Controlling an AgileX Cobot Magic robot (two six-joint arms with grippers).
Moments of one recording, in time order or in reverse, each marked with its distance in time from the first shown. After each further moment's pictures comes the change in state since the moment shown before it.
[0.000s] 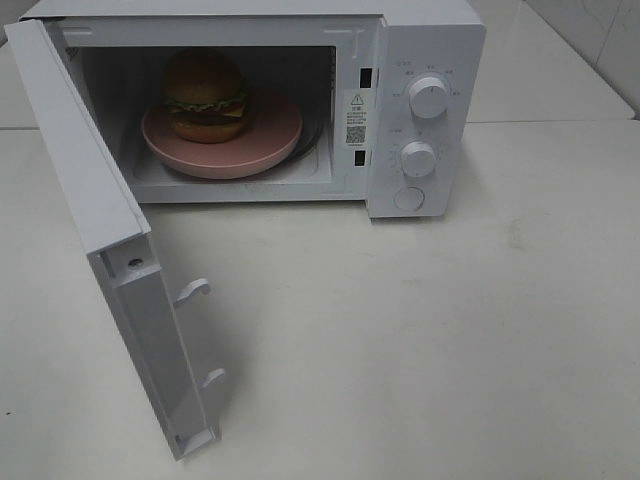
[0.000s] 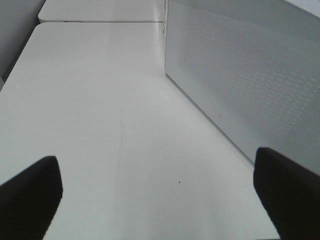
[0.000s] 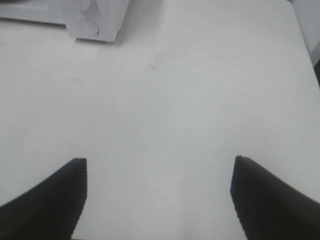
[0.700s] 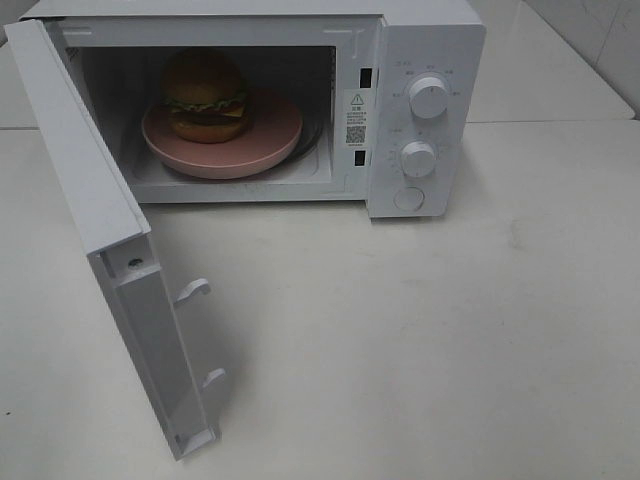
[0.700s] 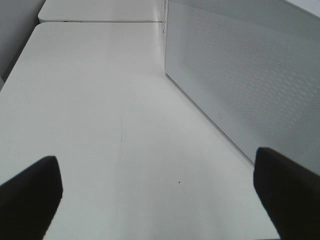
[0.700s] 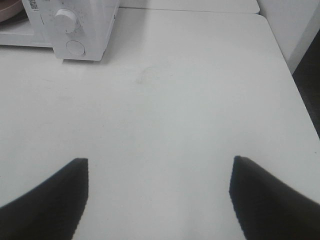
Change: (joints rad) left arm 0.000 0.000 0.000 0.000 0.000 0.000; right arm -0.044 -0.050 0.002 0.000 0.000 0.000
